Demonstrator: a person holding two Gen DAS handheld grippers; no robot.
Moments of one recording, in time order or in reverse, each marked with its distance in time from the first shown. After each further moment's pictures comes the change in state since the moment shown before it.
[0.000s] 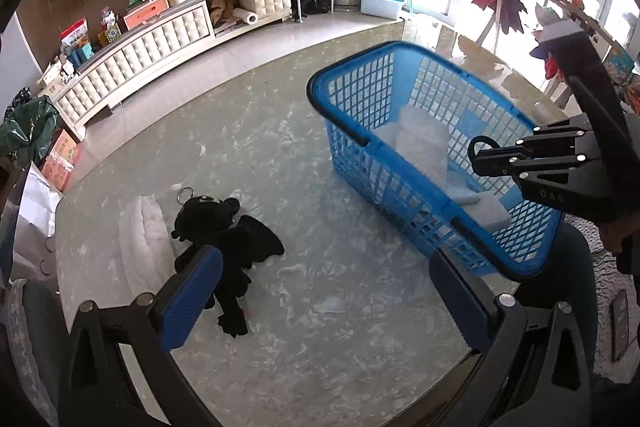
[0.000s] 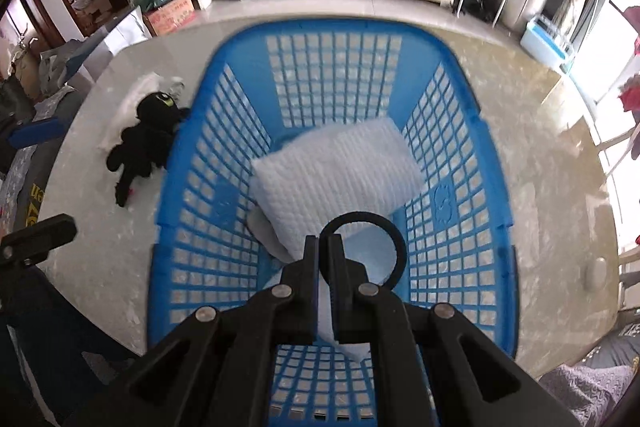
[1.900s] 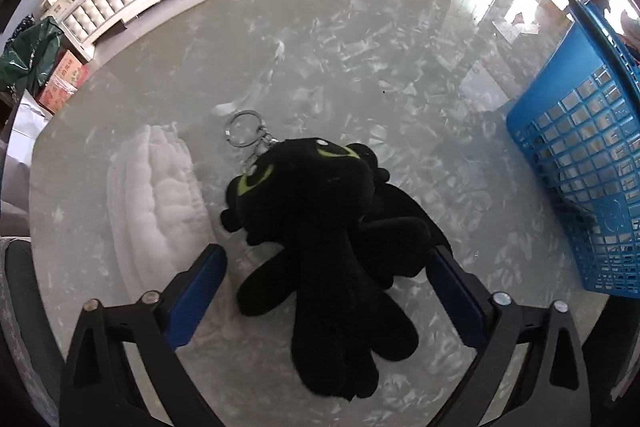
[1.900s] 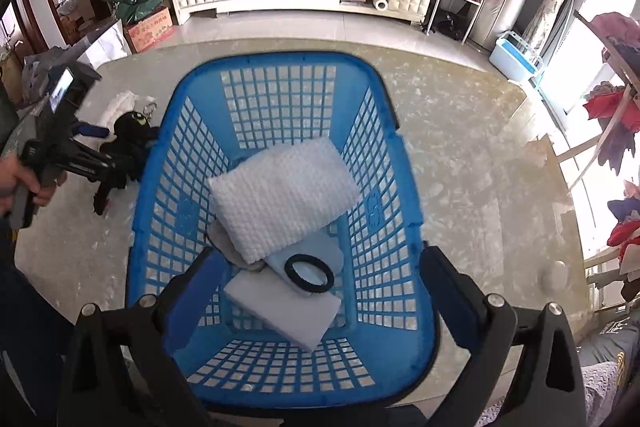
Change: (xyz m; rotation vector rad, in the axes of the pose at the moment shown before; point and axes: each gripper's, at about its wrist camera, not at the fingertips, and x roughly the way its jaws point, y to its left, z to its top) left arm 0.140 0.132 -0.006 -0.143 0.266 0.027; right arm -0.043 -0.021 -0.013 0.001 -0.086 -0.116
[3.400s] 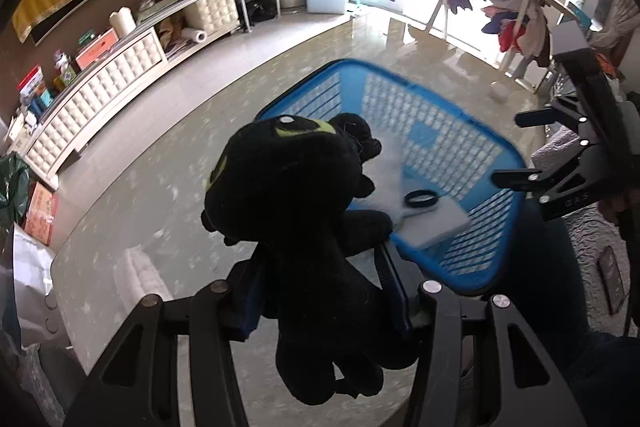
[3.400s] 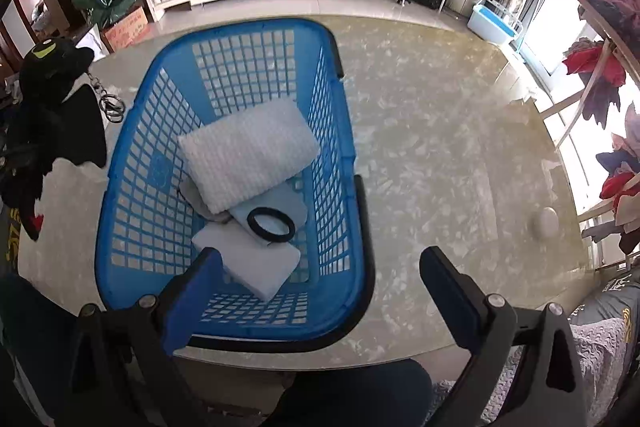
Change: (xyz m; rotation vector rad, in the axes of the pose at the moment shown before) left arm -0.164 -0.149 -0.024 0.347 -0.256 -0.112; right arm -0.008 -0.011 -0.032 0.096 0.073 -0.023
